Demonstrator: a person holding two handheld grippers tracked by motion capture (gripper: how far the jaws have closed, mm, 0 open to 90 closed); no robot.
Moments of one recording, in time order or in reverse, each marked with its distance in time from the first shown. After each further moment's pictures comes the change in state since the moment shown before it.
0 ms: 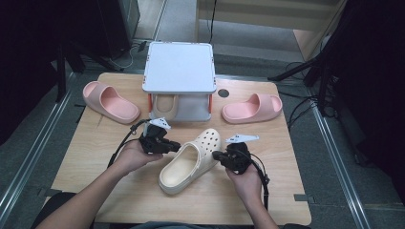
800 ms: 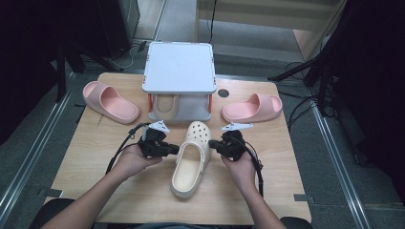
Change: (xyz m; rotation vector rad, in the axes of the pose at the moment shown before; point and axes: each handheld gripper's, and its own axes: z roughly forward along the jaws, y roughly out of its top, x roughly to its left) left arm -0.013 -0.009 -0.001 0.006 0.047 -0.006; right arm -0.015 0.029 0.026 -0.022 0.007 -0.009
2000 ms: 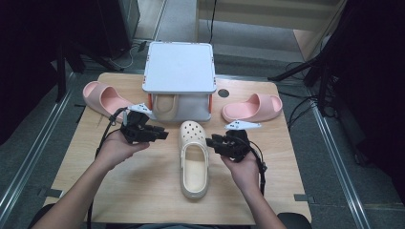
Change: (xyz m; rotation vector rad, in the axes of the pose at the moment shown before) left arm 0.026 0.023 -0.066 -0.114 0.054 -0.088; right arm 0.024 0.010 -0.041 -0.113 0.034 -0.023
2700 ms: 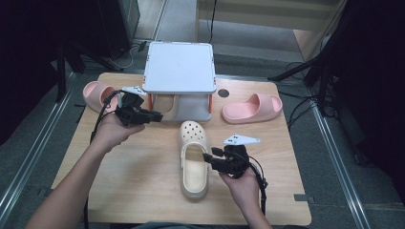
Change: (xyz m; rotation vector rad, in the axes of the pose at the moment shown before) left arm 0.030 0.034 -0.009 -0.011 0.033 0.000; right arm 0.028 -0.026 -0.011 0.041 -0.014 0.028
